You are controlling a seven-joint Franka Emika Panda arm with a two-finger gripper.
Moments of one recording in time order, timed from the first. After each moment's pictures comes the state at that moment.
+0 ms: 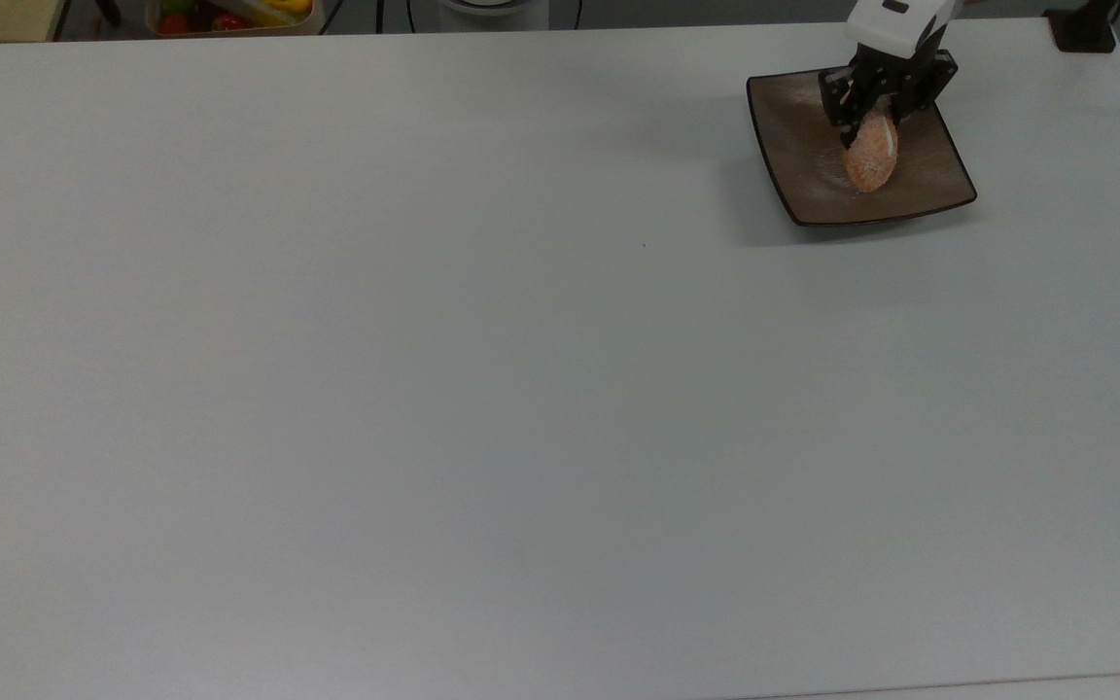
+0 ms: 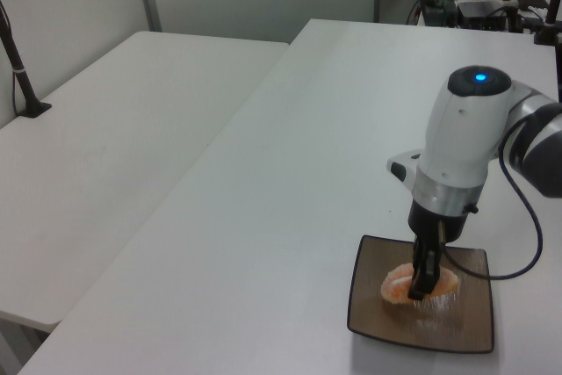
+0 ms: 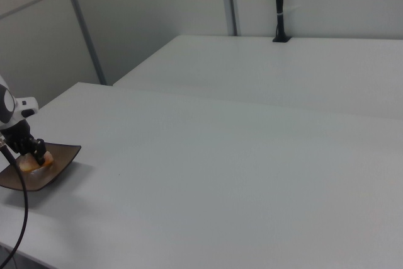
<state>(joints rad) 0.62 0.25 0.25 -1.97 -0.14 2.36 0.68</state>
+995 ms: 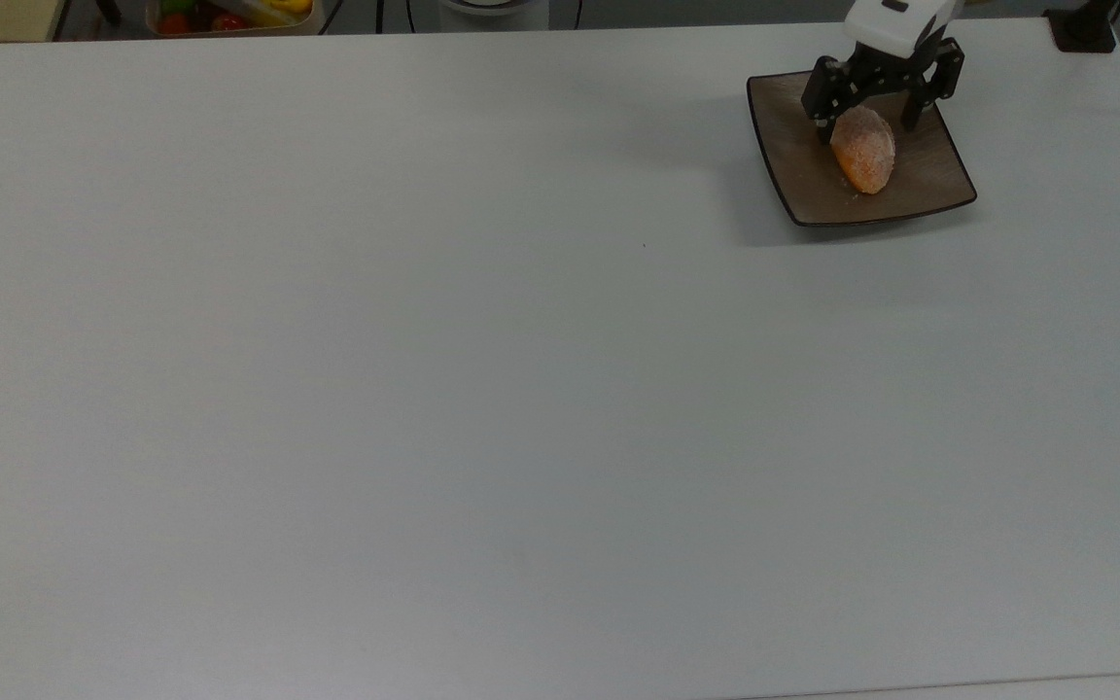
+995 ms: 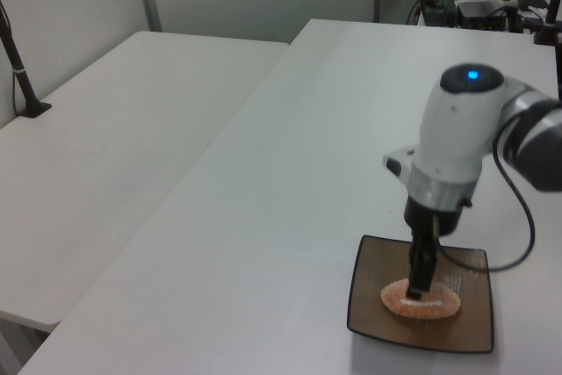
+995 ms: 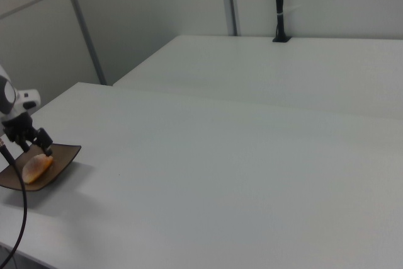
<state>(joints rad) 0.60 0.24 0.25 -1.94 -0.15 2.30 0.68</state>
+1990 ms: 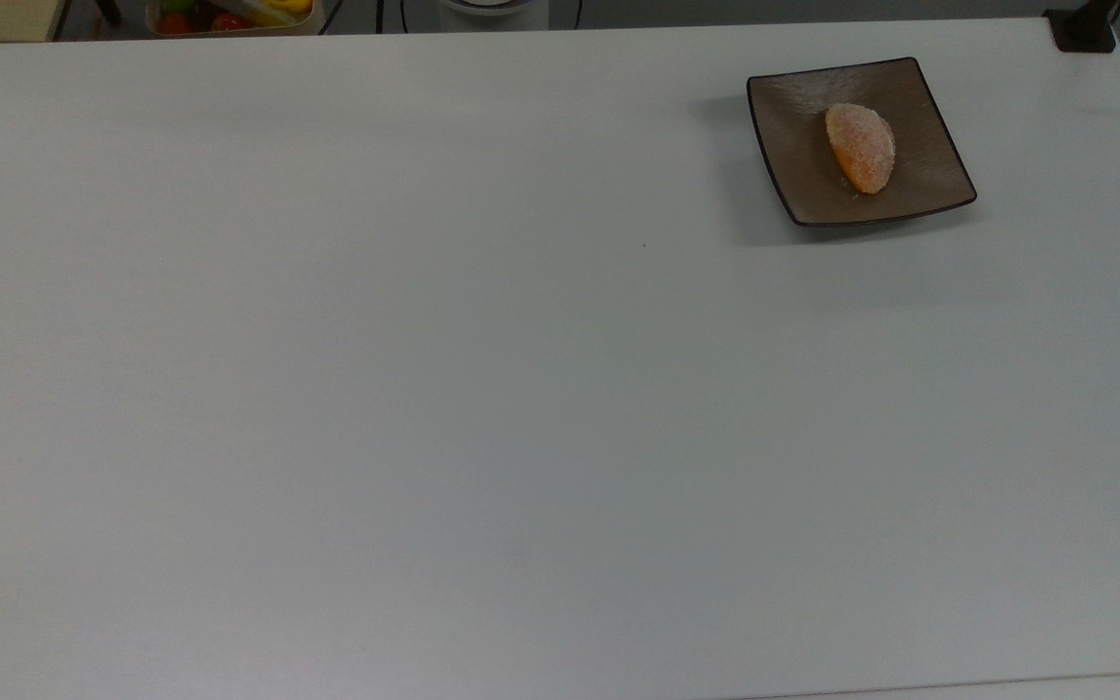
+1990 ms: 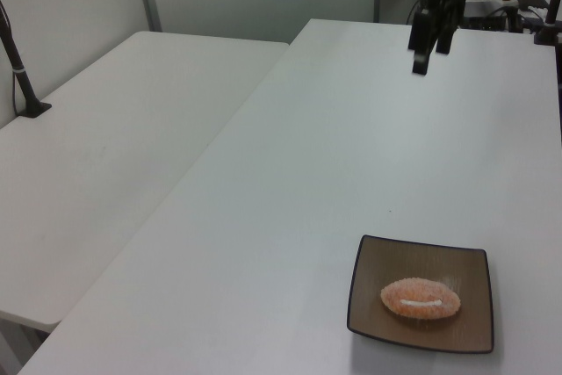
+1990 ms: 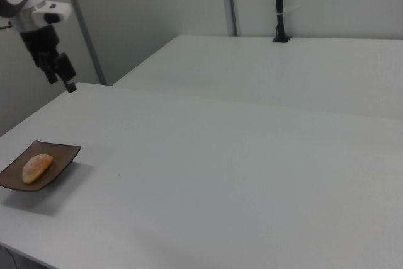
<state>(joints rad) 0.22 -0.09 0.24 -1.68 0.02 1.66 0.57</state>
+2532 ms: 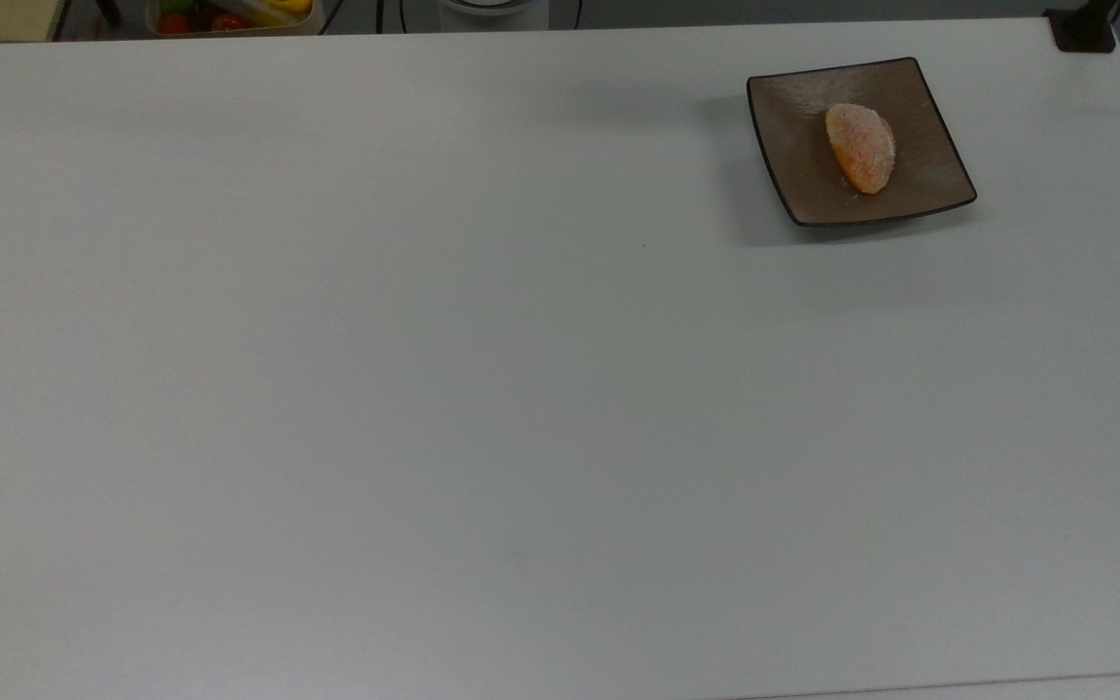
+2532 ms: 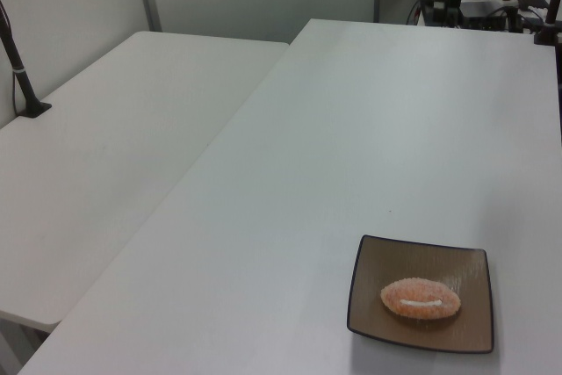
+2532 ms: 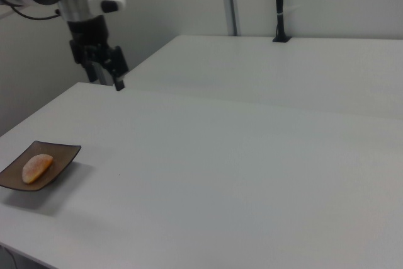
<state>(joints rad) 0.10 -0.12 0.05 -1.66 0.06 1.56 0.18</state>
